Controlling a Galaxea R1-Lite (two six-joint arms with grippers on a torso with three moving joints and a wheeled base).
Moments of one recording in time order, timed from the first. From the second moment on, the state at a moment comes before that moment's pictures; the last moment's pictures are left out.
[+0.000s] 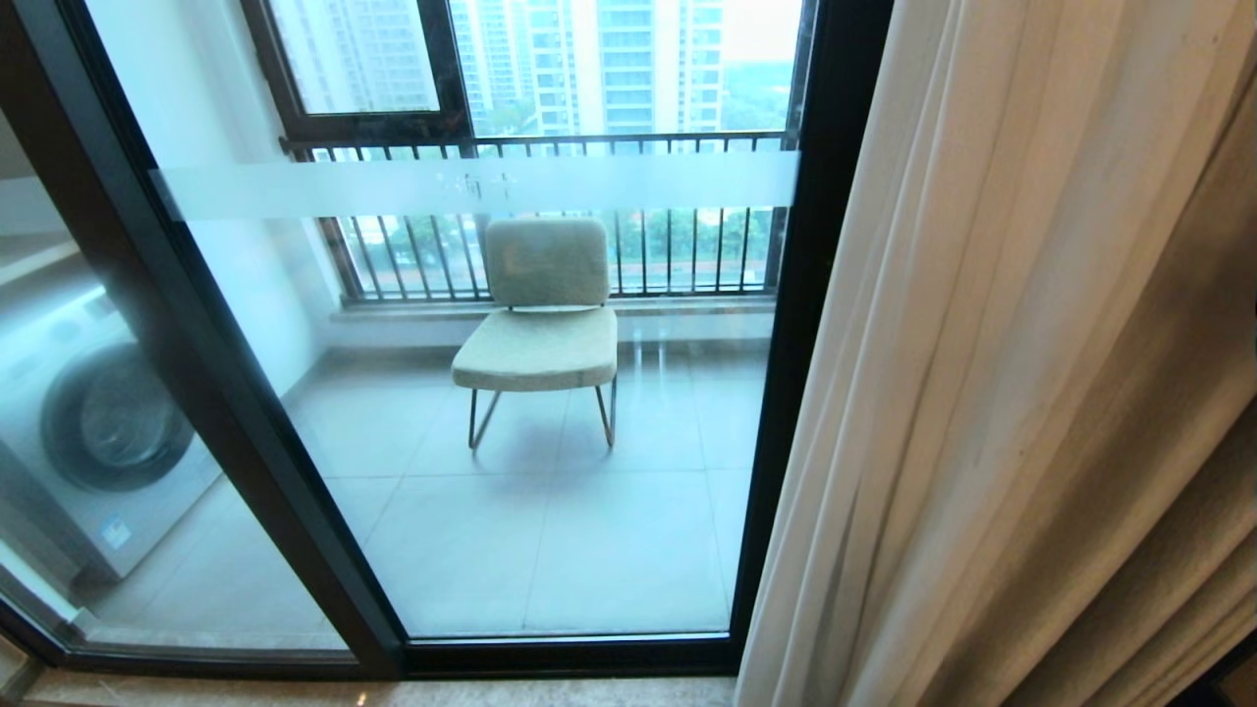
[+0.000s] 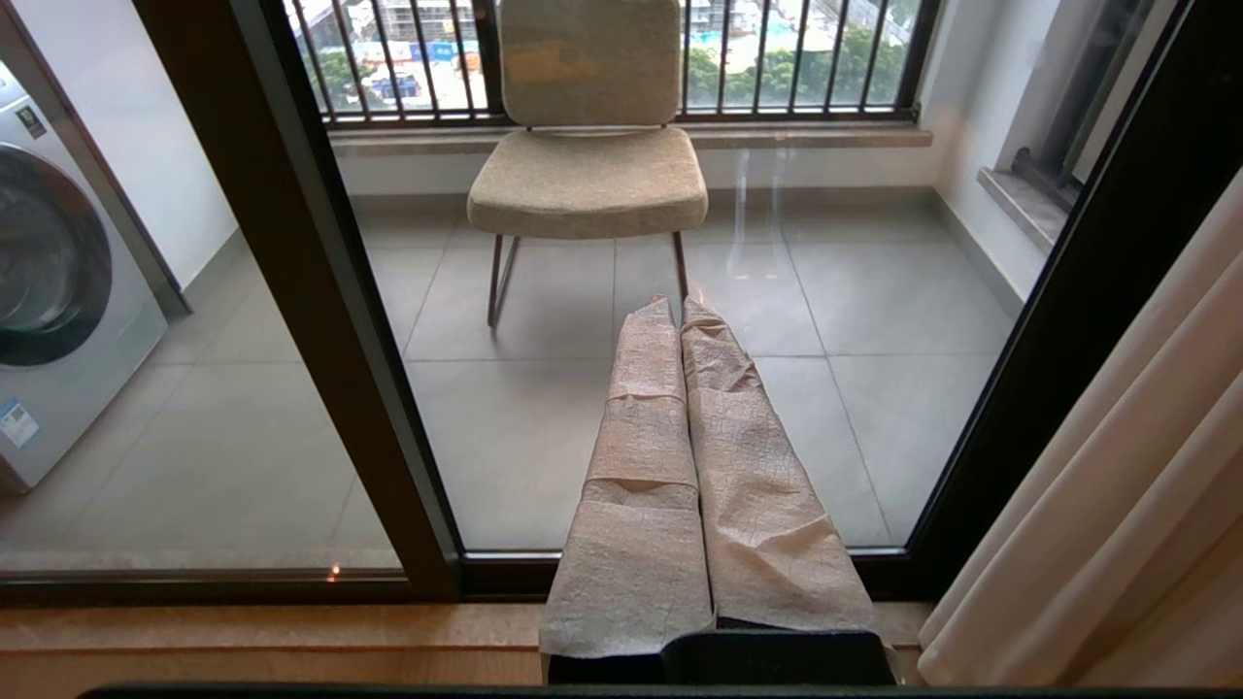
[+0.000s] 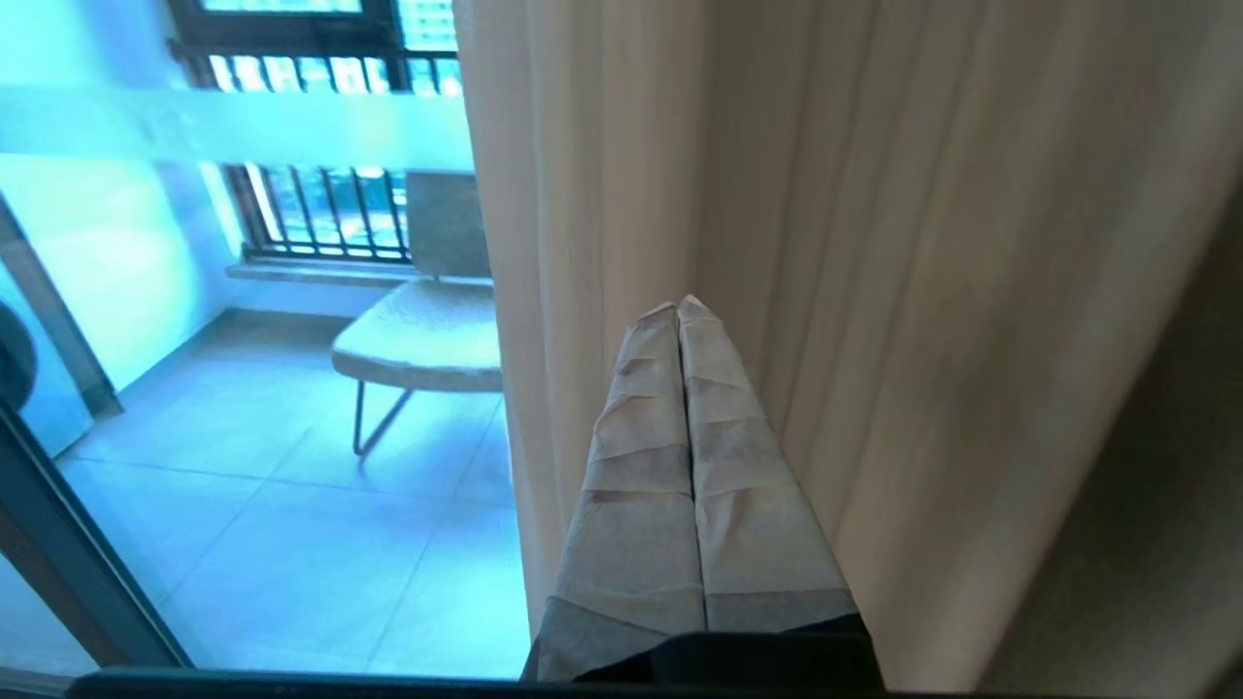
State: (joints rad) left arm 0.00 0.00 0.00 -0.01 0.00 -0.01; right arm -0.02 0.85 -0.74 -0.29 0.15 0.03
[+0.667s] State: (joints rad) left arm 0.00 0.00 0.00 -0.01 0.00 -0.01; right arm -0.06 0.47 -0.19 -0.30 0.08 0.03
